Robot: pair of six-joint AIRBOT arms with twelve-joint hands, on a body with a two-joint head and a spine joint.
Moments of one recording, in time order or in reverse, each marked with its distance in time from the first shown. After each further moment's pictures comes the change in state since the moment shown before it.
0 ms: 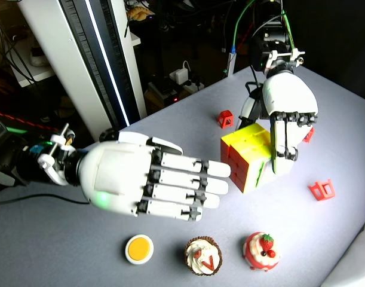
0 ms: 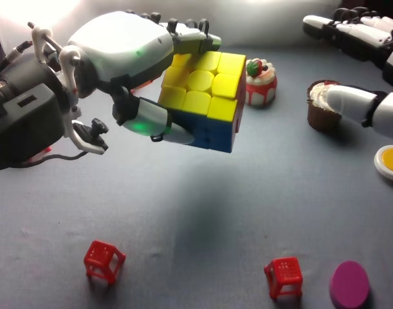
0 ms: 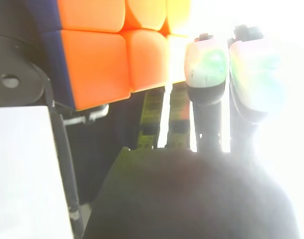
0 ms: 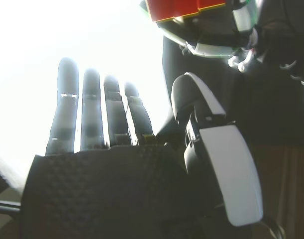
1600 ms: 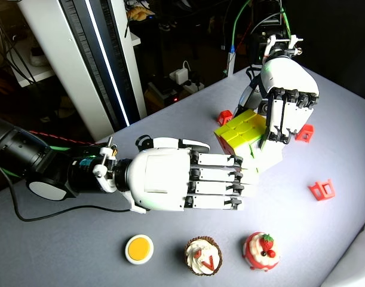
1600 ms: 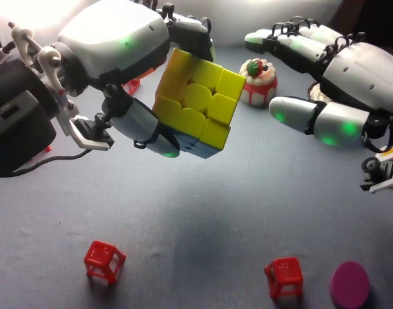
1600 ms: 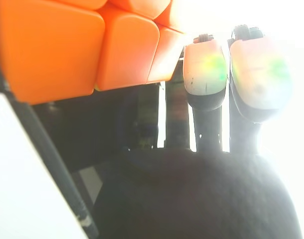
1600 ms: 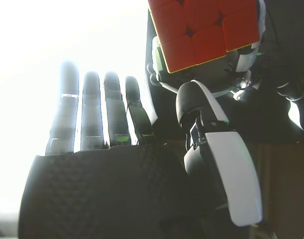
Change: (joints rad) left arm 0.034 0.029 -0.030 0.037 -0.160 -0.067; right arm 0.047 -0.194 0.164 -0.105 0.014 0.000
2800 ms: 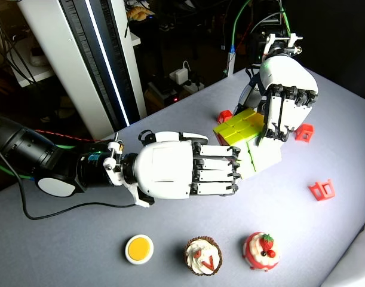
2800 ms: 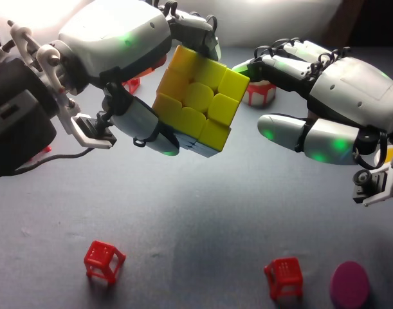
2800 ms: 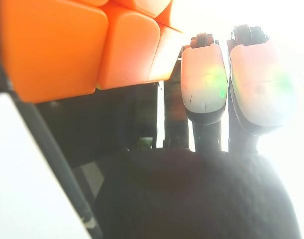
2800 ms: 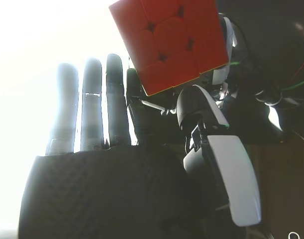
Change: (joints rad) left arm -0.004 0.000 -0.002 0.006 -0.021 -0.010; right arm -0.008 -0.010 -0.037 -0.050 0.003 -0.004
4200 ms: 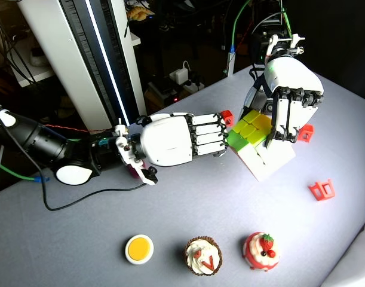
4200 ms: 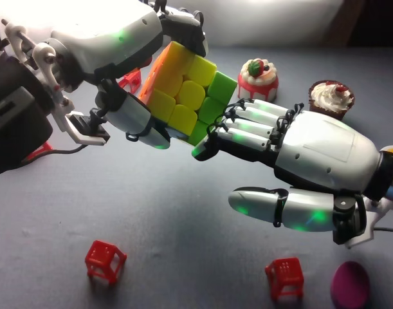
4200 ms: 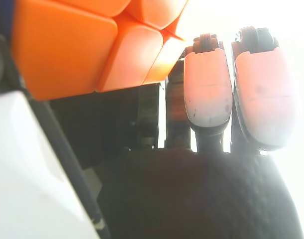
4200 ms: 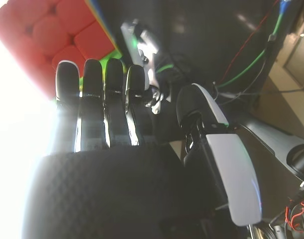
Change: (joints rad) left arm 0.003 0.001 0.009 -0.031 0.002 0.030; right arm -0.050 -0.055 -0.027 -0.201 0.047 0.008
